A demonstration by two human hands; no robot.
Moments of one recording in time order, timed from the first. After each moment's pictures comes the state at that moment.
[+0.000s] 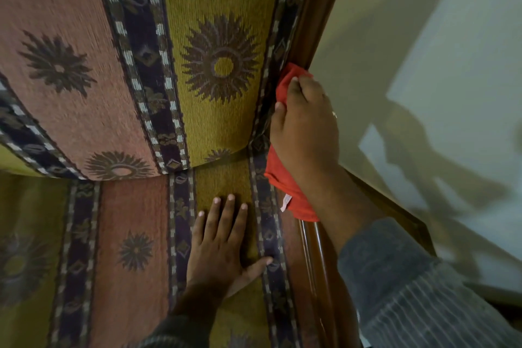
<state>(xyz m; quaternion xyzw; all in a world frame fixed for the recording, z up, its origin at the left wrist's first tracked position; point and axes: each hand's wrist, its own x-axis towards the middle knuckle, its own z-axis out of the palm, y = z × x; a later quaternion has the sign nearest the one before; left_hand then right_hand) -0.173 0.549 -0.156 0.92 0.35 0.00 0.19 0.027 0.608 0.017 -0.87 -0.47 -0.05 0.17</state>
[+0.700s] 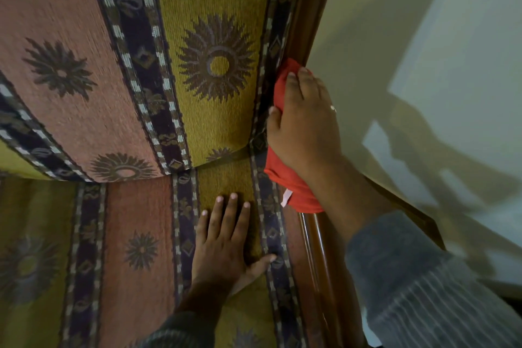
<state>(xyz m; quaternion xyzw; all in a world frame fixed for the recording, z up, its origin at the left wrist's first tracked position) -0.172 0.548 -0.154 0.92 0.35 -0.01 0.17 0.029 0.602 0.023 -0.87 -0.48 0.00 0.12</state>
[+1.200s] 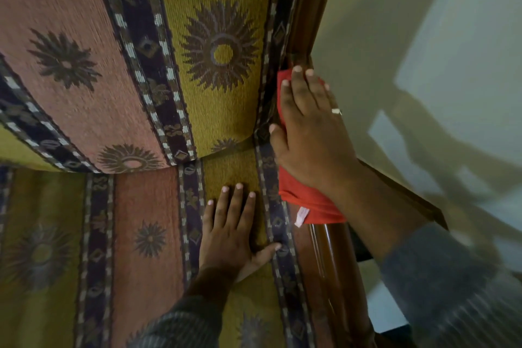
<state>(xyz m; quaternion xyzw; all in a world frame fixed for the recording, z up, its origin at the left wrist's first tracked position) -0.174 0.548 -0.156 0.92 0.35 0.00 0.17 0.027 0.573 0.015 -0.82 -0.57 0.00 0.04</state>
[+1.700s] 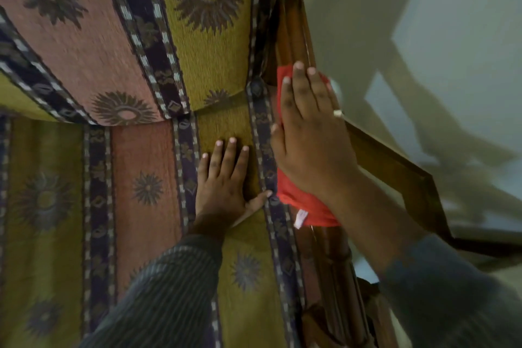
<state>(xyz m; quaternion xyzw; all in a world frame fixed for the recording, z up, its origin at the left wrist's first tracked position) -0.173 0.546 -0.151 0.92 0.35 0.00 0.15 -0.013 0.500 0.013 -0.83 -0.56 0.02 0.01</state>
